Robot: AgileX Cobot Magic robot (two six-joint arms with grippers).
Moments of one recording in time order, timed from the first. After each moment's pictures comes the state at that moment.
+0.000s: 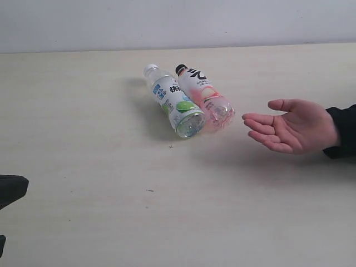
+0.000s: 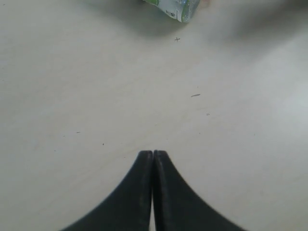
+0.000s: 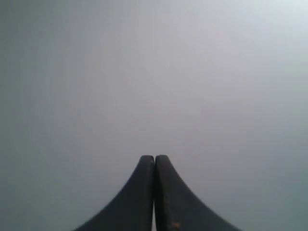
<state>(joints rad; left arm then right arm) -0.76 0.66 -0.33 0.16 0.49 -0.28 0.19 0.28 -0.28 0.24 -0.59 0.21</state>
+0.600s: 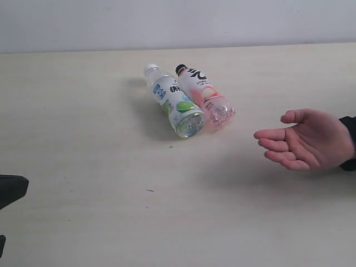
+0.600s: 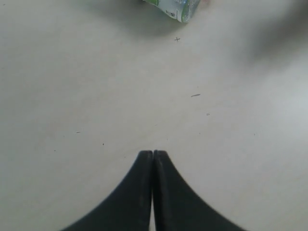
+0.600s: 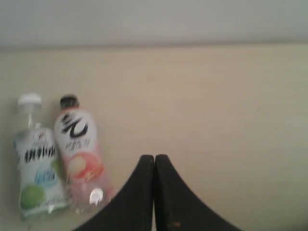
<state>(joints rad) -0.76 0.66 -0.33 0.16 0.49 -0.28 0.27 1.57 -1.39 0.16 0.77 0.00</state>
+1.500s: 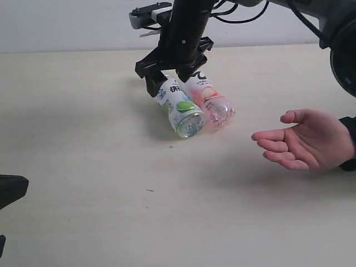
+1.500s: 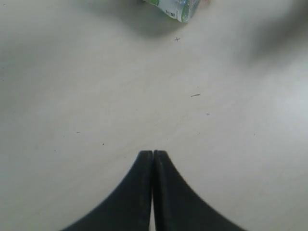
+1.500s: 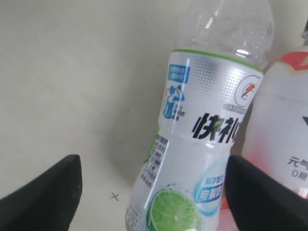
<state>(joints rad) -0.76 0.66 -0.33 0.16 0.49 -0.28 0.69 2.31 -2.07 0.16 1.16 -0.16</state>
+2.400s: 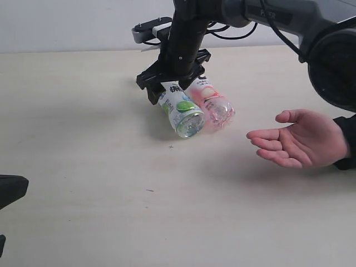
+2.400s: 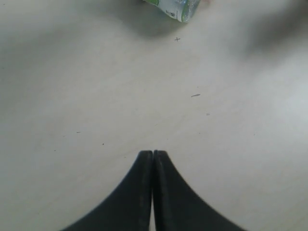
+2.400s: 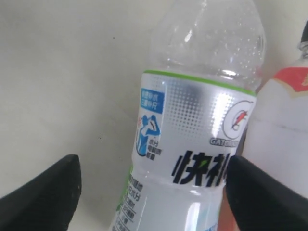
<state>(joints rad) -0.76 0.66 -0.33 0.17 0.49 -0.29 0.69 2.39 -2.07 0.13 1.06 -0.13</state>
